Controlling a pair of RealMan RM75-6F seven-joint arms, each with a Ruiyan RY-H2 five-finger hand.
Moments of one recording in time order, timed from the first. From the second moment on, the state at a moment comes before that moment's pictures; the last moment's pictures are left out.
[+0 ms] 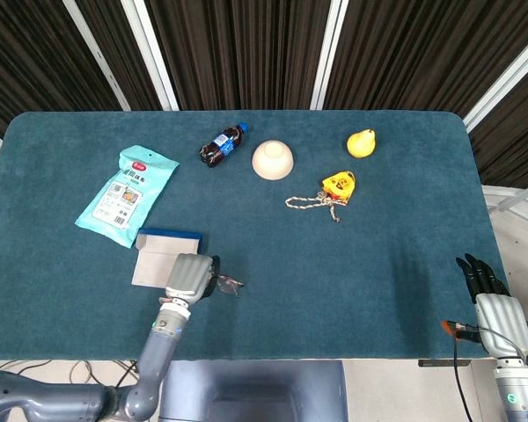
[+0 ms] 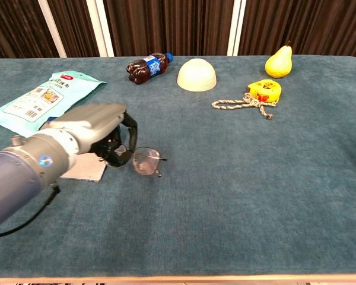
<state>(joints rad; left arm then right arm) -0.67 -1.87 -0.21 -1.62 0.88 1.23 0.82 0.08 -1.12 0.05 -1.70 -1.44 1.42 -0.04</state>
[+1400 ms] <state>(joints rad) -0.39 -1.23 0.10 -1.85 1.44 1.47 0.38 0.07 -1.12 0.05 -1.69 -1.46 1.44 -0.05</state>
